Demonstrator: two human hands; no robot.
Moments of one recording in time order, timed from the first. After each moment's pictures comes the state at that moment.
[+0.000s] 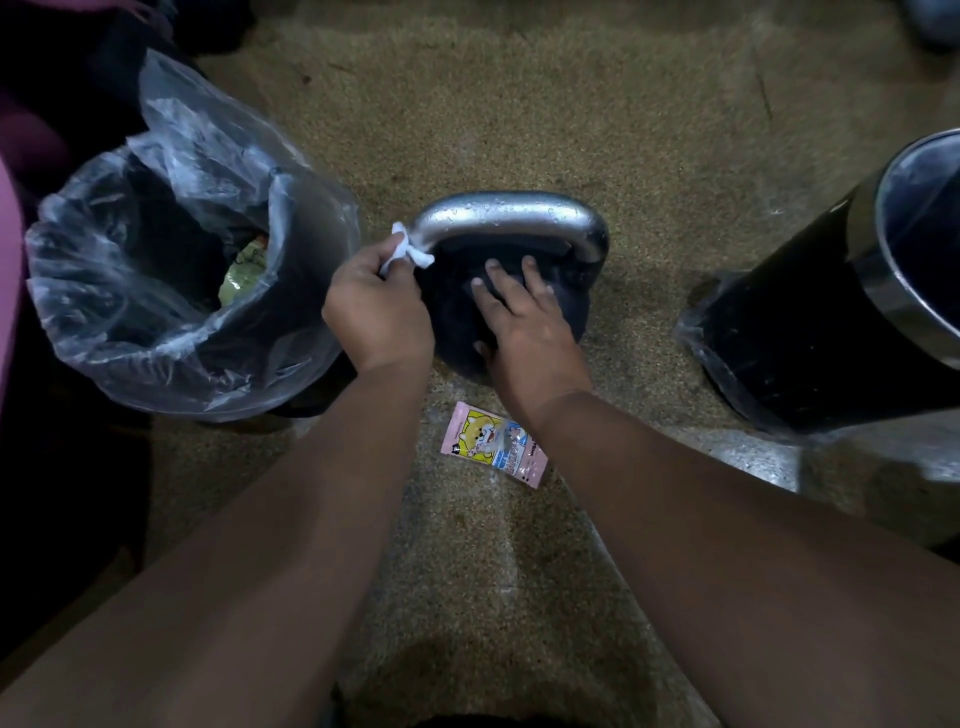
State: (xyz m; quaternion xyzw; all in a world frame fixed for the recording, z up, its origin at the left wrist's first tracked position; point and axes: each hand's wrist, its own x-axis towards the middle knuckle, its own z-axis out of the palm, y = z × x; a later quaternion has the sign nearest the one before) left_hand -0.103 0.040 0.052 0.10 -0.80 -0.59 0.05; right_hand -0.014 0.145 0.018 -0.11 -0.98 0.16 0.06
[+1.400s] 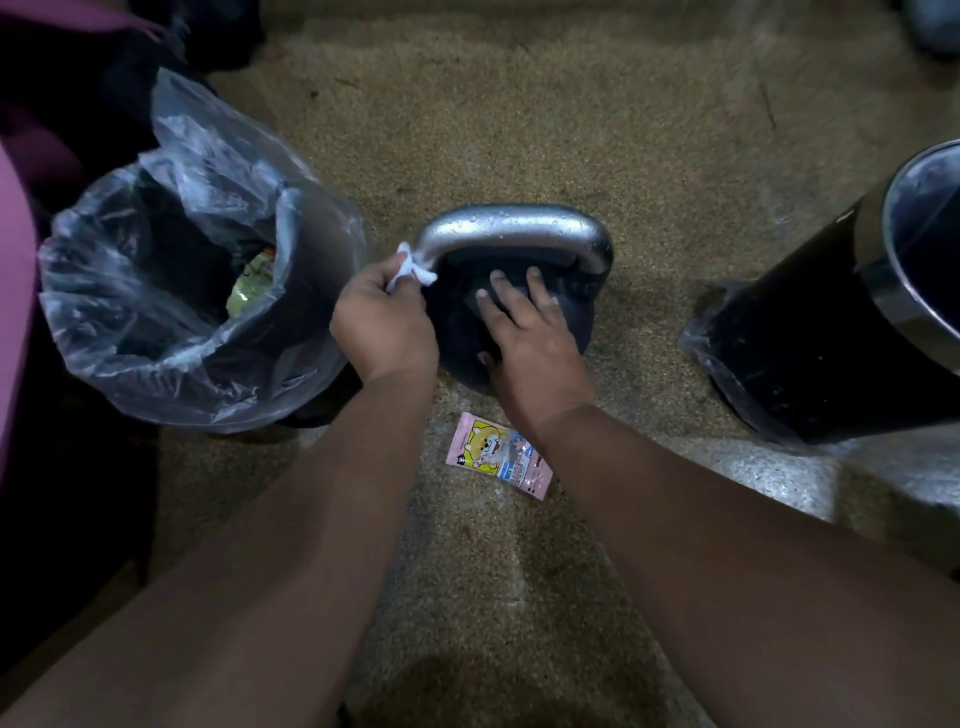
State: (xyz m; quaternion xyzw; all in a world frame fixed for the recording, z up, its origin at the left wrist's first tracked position) left_hand -0.101 0.040 0.056 0.10 -0.81 -0.57 0.04; right_hand -0.013 0.144 0.014 -0.11 -0.98 0.15 0.07
